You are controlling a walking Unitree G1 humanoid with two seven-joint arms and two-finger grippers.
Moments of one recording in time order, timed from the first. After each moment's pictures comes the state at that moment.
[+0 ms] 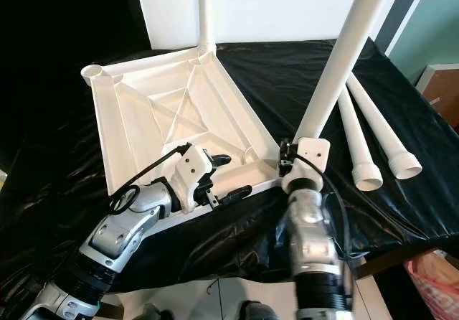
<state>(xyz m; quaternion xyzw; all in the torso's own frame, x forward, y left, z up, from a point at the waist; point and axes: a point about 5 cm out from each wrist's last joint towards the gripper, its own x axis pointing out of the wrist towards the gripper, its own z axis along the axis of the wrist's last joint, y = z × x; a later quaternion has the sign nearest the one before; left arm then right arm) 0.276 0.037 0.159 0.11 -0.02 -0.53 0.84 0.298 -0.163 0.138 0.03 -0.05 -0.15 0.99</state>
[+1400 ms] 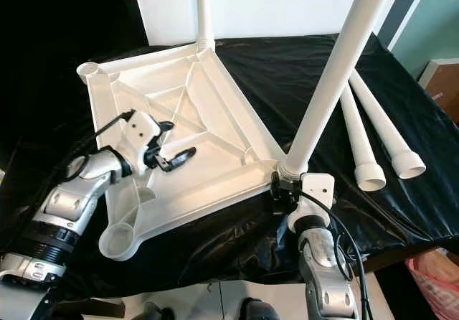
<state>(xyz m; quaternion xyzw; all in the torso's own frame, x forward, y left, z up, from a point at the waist) 0.334 0.133 0.182 0.21 -0.01 -0.39 0.90 0.245 -0.175 0.118 -0.01 -0.01 0.00 1.00</state>
